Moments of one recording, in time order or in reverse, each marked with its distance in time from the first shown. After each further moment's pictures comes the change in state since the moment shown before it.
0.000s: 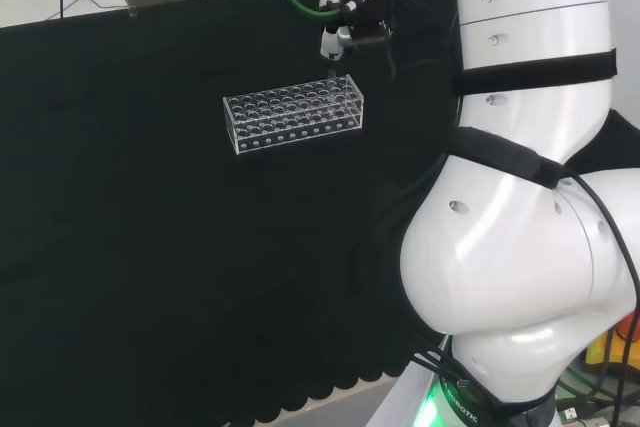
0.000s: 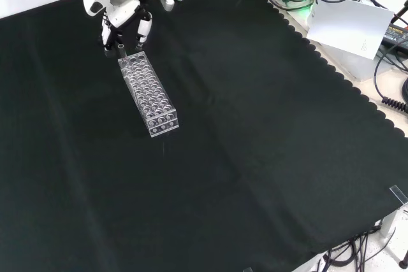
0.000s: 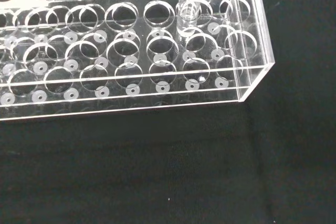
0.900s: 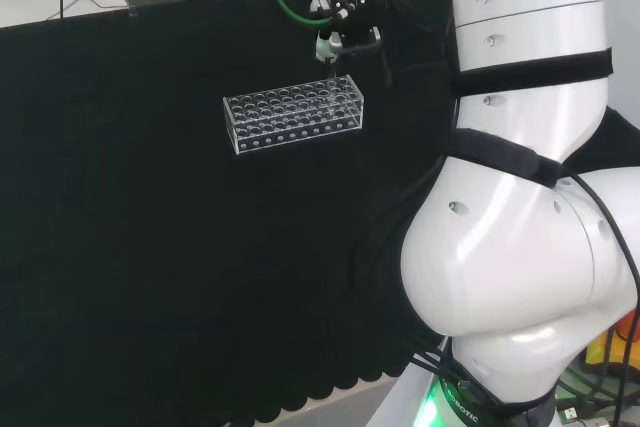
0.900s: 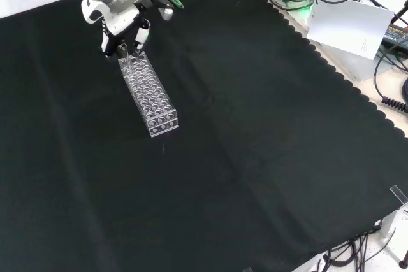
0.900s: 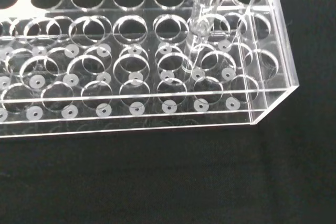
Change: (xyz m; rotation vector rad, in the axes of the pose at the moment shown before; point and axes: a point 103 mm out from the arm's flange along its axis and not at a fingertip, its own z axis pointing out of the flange) arm 0.011 0.017 0.006 -0.039 -0.029 0.001
